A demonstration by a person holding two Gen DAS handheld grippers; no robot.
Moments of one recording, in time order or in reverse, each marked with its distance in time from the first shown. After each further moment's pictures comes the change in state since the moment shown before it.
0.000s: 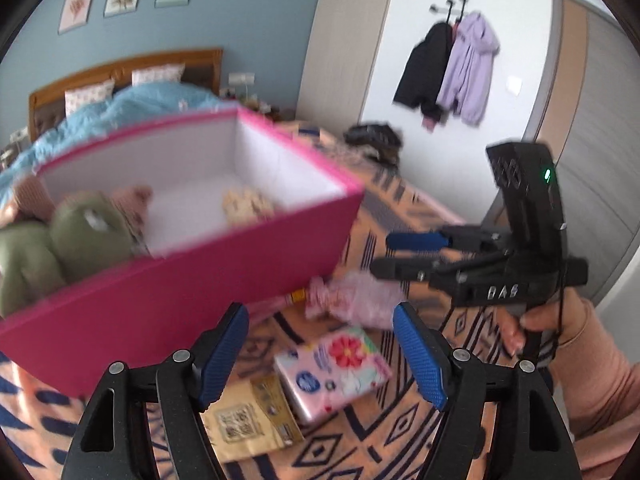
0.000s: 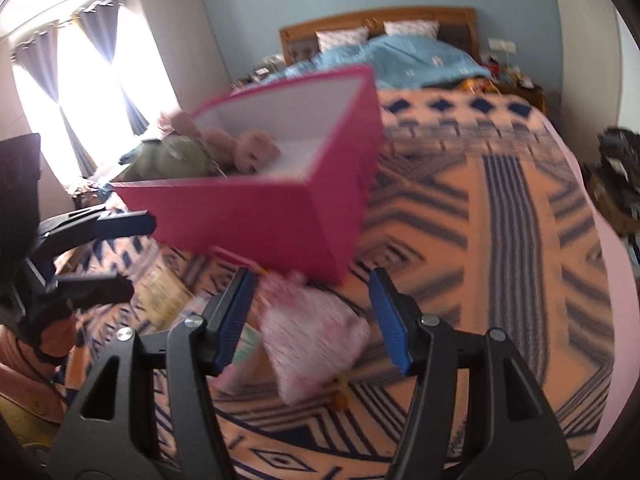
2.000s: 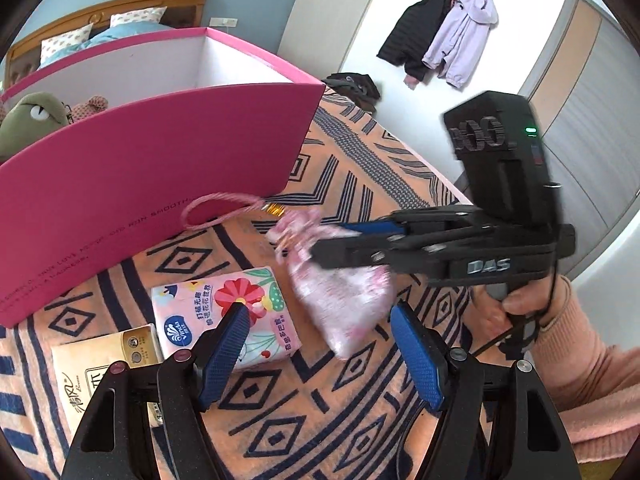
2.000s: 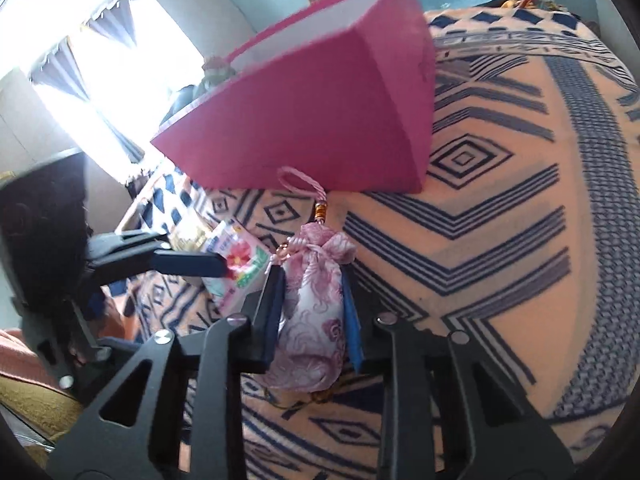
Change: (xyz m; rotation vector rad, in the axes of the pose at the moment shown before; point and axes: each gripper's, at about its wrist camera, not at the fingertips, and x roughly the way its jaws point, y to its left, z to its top) left arm 0.017 -0.021 -0.034 -0.059 0.163 -0.141; right arm 0.010 0.009 -0.032 0.094 0.120 0.266
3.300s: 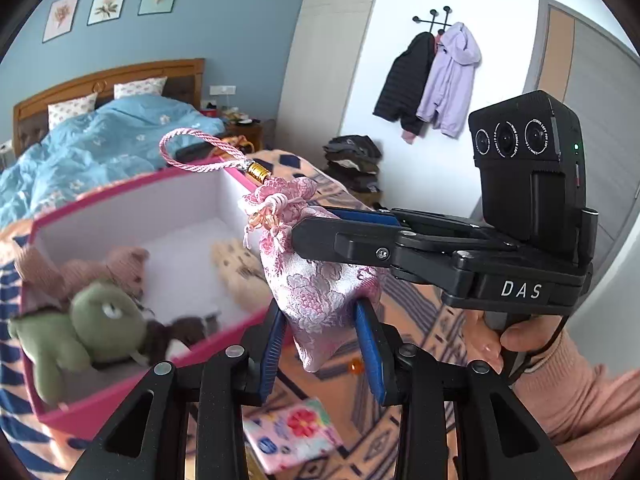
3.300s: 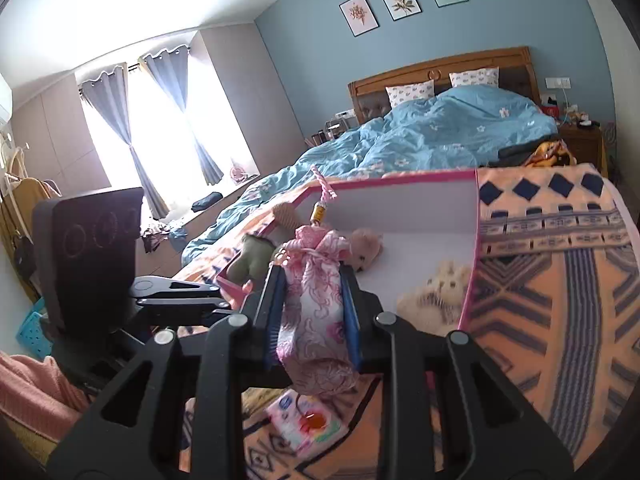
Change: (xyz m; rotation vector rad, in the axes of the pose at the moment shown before) left arm -0.069 0.002 0.087 0.102 -0.210 0.072; right arm -0.043 0.075 0.099 -0.212 -0.331 0.028
